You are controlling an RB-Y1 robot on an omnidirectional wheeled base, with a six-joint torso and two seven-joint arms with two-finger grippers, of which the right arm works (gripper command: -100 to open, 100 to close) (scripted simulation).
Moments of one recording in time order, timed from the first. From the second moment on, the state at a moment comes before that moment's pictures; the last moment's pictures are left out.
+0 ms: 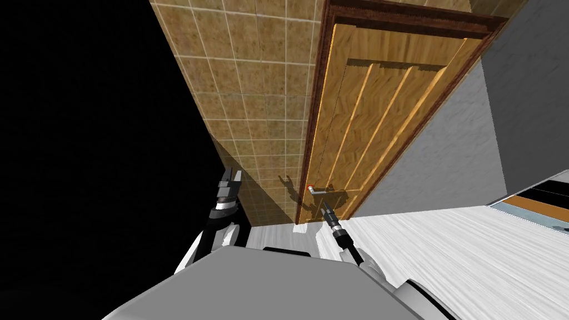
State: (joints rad) arm -0.20 -0.37 0.35 -0.42 -0.23 -1.03 -0.31
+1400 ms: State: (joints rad) arm -0.14 -0.42 0.30 -0.40 -0.26 -1.08 -0.33
